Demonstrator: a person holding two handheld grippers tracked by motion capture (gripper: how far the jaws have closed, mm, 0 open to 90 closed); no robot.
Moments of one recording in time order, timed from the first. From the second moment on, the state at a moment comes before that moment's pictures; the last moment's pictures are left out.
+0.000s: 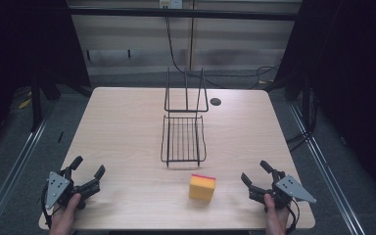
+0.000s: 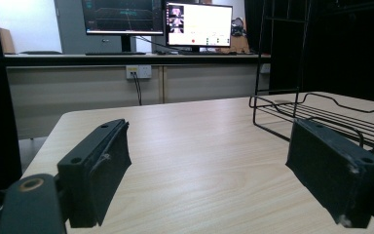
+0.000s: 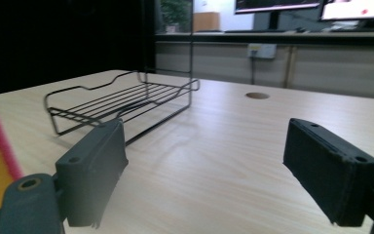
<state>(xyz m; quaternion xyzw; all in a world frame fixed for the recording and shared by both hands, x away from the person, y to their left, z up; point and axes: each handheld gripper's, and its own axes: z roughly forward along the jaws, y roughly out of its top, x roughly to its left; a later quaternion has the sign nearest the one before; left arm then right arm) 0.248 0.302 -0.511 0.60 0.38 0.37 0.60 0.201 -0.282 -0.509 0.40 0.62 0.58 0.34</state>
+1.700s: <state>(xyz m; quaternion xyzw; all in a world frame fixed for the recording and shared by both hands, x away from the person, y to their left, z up) 0.248 0.302 -0.511 0.60 0.38 0.37 0.60 0.205 -0.228 -0.481 0.27 0.73 0.61 0.11</state>
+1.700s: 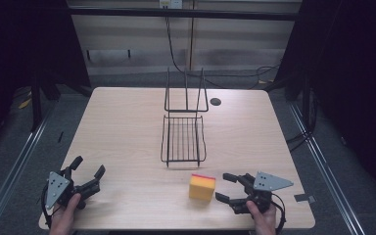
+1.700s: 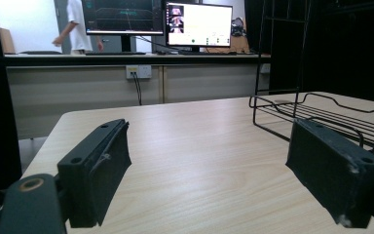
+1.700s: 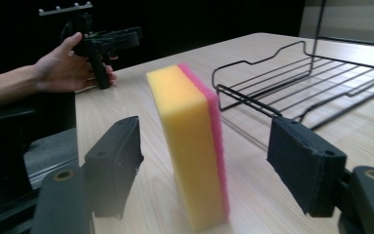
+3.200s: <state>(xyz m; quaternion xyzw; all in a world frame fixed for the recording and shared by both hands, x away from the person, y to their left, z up) 0.248 0.302 -0.511 0.60 0.38 0.37 0.60 0.242 -0.182 -0.486 0.19 0.76 0.62 0.06</state>
